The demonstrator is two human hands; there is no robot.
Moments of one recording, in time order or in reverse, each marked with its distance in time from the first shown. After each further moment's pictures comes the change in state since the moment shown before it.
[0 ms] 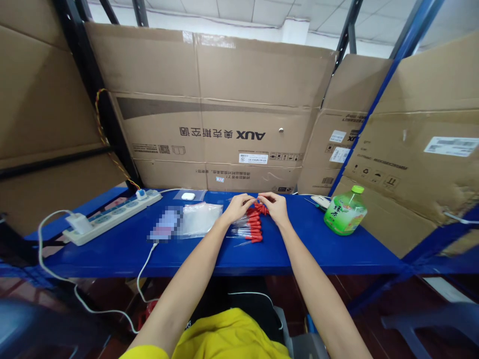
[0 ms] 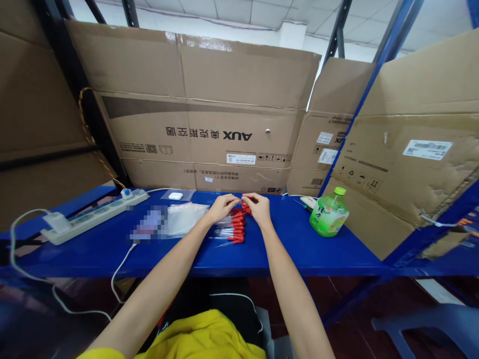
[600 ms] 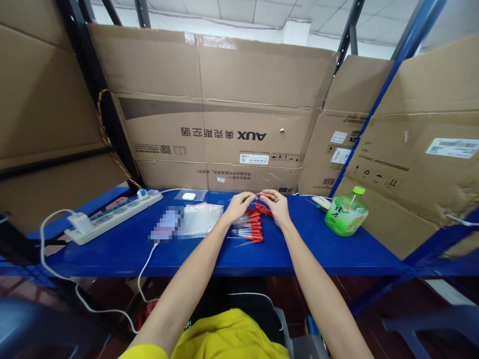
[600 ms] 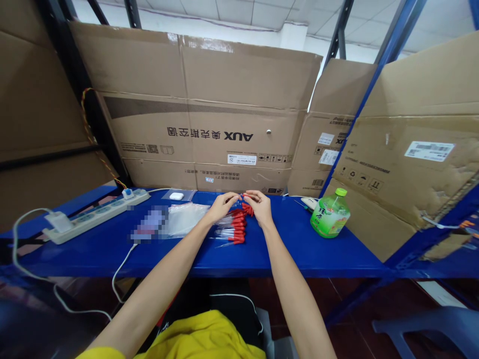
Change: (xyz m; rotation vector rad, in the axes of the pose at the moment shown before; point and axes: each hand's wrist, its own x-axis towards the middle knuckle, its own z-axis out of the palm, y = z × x) left_hand 0.003 -0.001 0.003 -0.226 0.113 -0.035; right_hand 0.000 -0.002 0.003 0.243 0.024 0.052
